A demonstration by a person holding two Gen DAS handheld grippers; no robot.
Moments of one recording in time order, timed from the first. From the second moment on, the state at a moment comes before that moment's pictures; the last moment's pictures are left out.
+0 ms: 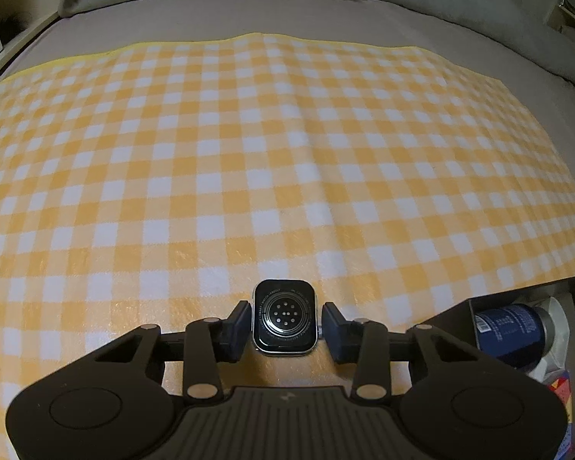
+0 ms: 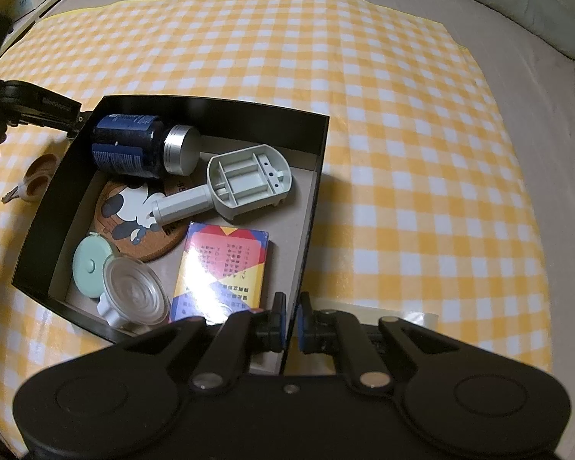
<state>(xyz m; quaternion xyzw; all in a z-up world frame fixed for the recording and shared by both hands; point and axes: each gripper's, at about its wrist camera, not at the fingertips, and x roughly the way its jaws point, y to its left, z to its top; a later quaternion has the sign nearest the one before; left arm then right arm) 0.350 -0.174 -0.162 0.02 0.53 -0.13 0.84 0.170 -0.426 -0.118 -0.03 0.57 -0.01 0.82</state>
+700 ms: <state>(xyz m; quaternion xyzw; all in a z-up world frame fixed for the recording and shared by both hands) 0.281 -0.141 -0.072 -0.04 0.49 -0.21 0.85 0.172 -0.425 -0.120 -0.04 0.58 -0.01 0.82</state>
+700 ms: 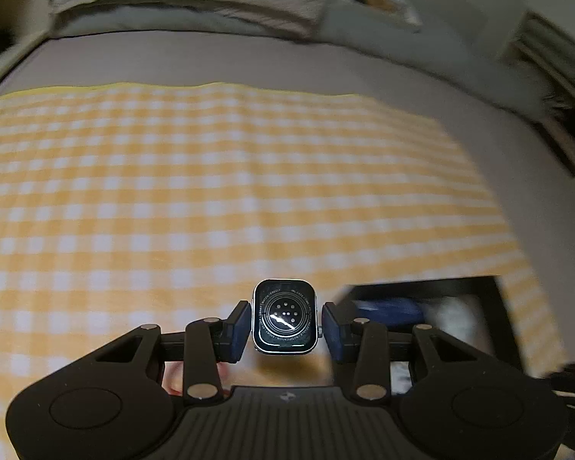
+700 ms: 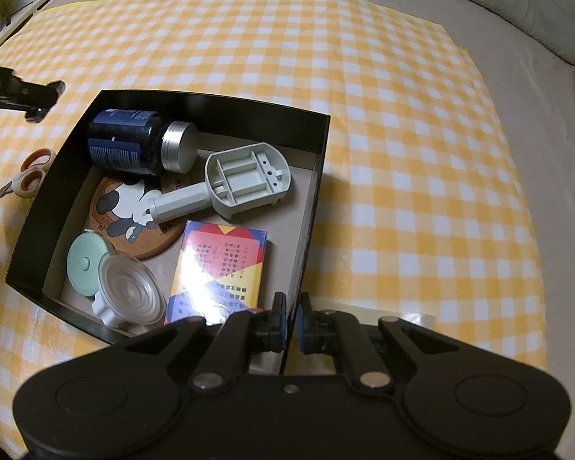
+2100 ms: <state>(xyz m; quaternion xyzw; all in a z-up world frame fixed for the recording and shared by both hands) 0.204 -0.226 -0.083 0.08 0.50 -0.32 0.80 0.171 -0.423 -0.119 -0.04 0.57 -0.01 0.82</state>
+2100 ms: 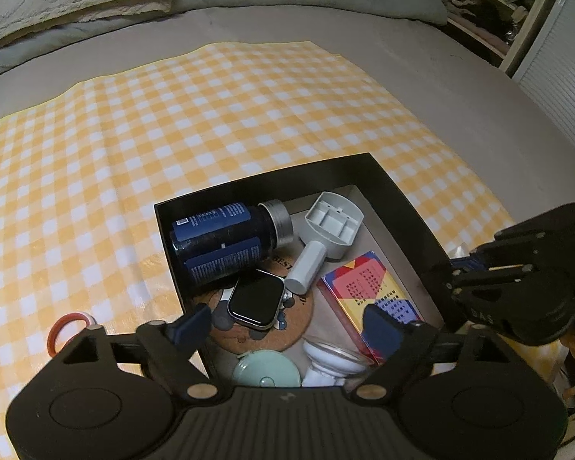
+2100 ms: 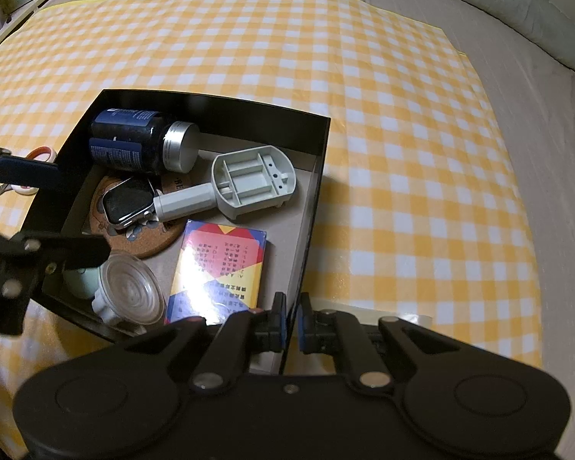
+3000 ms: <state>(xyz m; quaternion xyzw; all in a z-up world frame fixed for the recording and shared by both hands) 0.196 -0.122 -0.074 0.06 0.48 -0.24 0.84 0.171 -0.421 -0.118 -0.05 0.58 -0.02 0.82</state>
